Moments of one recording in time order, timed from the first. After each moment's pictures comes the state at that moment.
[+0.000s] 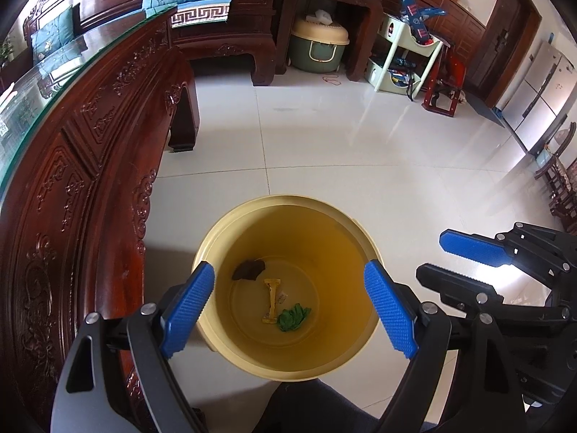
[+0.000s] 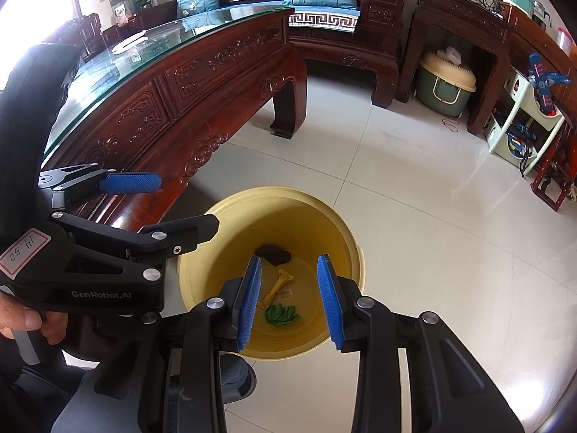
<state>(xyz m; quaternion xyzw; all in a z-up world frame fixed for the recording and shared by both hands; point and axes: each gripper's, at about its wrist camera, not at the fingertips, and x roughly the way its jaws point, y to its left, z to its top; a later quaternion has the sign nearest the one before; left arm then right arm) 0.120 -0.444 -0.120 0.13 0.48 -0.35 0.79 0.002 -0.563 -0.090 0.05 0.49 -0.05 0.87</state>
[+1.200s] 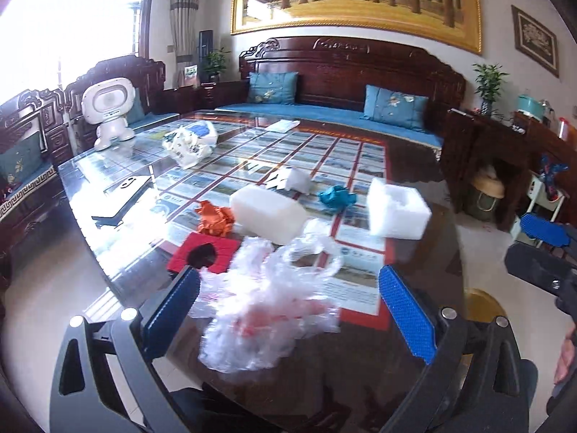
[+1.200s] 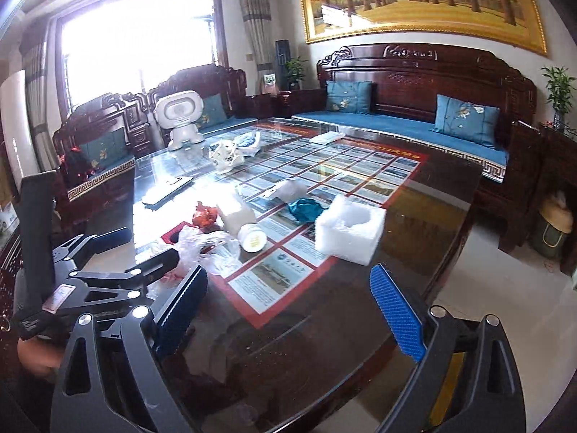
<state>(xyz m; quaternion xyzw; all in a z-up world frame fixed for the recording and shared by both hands) 0.064 -0.002 0.036 0.01 0.30 -0.04 0.95 0.027 -0.212 0.067 0.00 0.28 0.17 0.94</state>
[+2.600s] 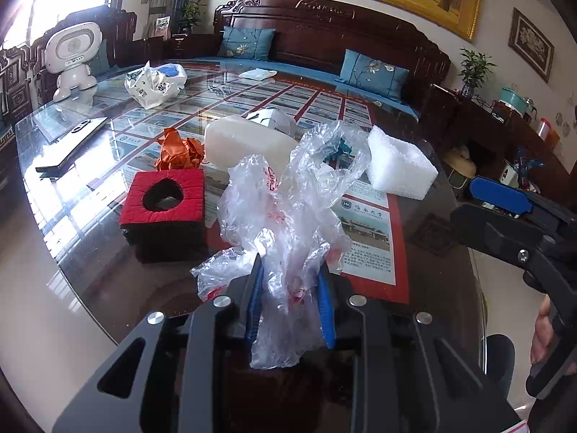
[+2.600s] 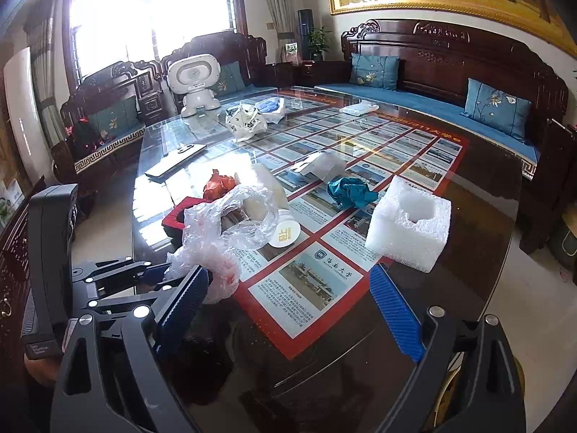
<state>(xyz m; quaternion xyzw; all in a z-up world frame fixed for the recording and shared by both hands) 0.095 0.032 -0.022 -0.04 0.37 -0.13 0.92 0.080 -0.154 0.030 -0.02 0.33 0.21 0.92</state>
